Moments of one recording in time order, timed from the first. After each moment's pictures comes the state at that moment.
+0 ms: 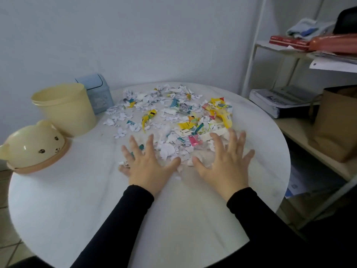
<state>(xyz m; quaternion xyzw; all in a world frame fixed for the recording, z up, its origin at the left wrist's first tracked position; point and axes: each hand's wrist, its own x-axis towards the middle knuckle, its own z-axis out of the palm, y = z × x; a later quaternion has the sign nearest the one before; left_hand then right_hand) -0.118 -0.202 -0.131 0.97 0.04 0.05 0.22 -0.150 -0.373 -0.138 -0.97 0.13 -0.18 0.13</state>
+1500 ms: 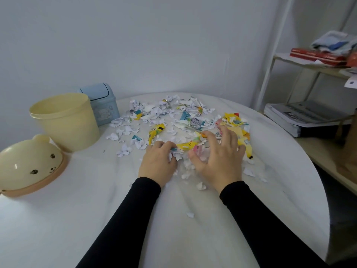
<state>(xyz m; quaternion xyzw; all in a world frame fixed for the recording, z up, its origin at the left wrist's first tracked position) -0.016 -0.198 -0.136 0.95 -0.12 0.15 0.24 -0.054 -0.355 -0.126 -0.94 0.07 -0.29 0.15</state>
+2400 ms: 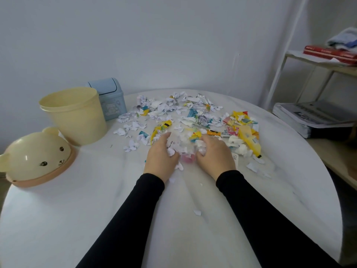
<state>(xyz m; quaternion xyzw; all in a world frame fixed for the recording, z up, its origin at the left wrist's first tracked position) -0.019 -0.194 -0.133 0.89 -0.05 0.12 0.43 -0.020 -0.347 -0.138 -0.96 0.00 -0.16 0.22</state>
